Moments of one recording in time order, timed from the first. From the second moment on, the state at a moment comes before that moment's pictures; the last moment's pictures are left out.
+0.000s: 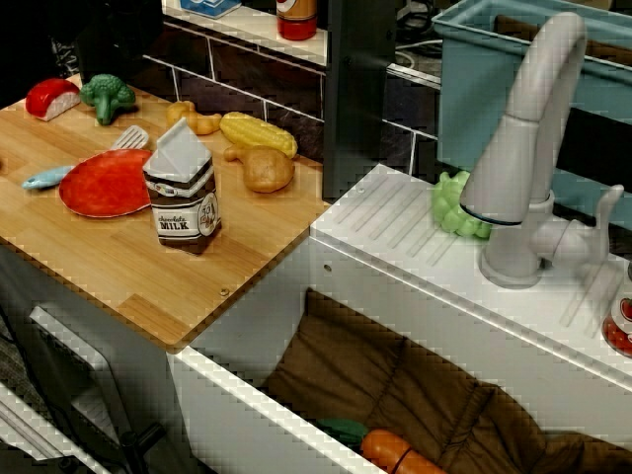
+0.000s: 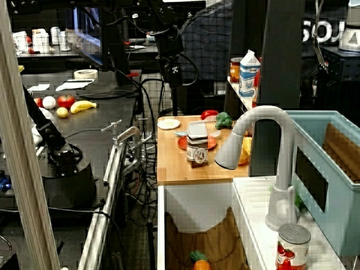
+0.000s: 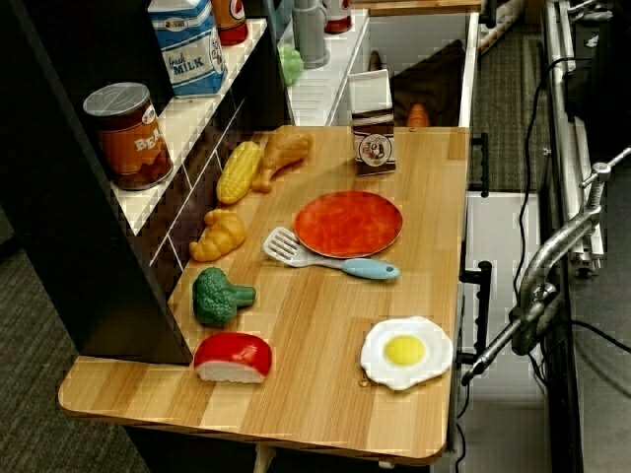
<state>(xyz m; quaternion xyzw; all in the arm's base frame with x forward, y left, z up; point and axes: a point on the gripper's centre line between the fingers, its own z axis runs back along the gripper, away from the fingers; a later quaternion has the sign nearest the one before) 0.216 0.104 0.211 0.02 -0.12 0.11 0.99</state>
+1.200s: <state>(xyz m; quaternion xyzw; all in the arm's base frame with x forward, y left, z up) 0.233 0.109 0.183 0.01 -0.09 0.15 0.98</state>
